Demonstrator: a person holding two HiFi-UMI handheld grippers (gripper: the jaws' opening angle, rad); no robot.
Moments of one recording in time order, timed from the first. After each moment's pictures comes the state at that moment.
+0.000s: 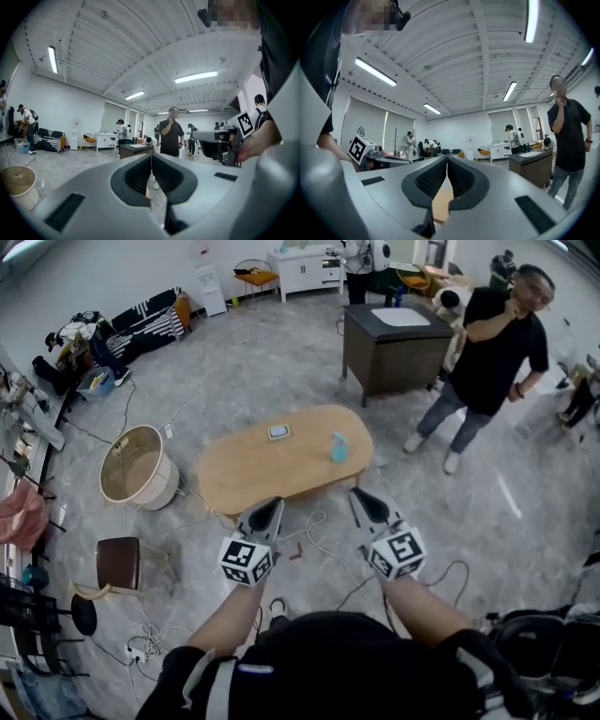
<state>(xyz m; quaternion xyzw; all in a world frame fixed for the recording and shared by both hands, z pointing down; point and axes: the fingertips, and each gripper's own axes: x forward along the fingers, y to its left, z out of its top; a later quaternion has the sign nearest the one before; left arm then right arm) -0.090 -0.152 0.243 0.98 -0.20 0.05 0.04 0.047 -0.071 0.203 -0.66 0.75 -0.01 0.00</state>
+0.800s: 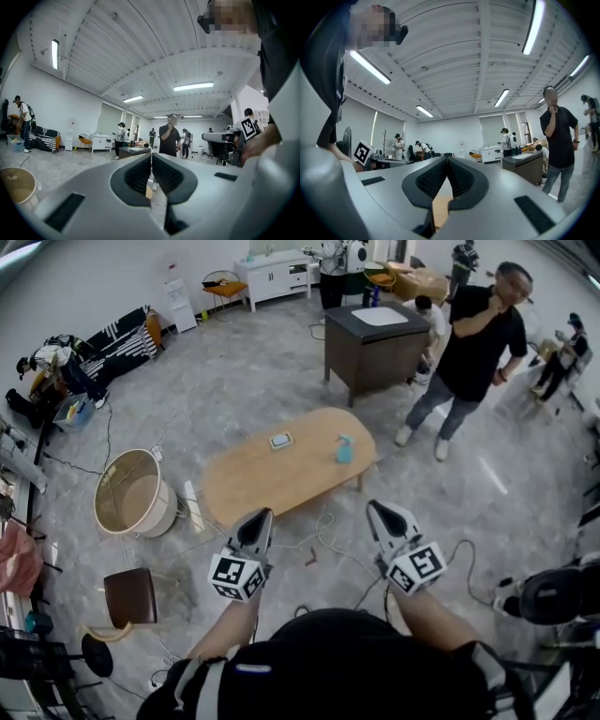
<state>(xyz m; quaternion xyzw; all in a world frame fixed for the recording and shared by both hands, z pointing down) -0.210 -0.225 0.237 0.99 -0.16 0.03 0.05 -0.044 -0.083 0.197 -0.71 0.71 -0.01 0.02</state>
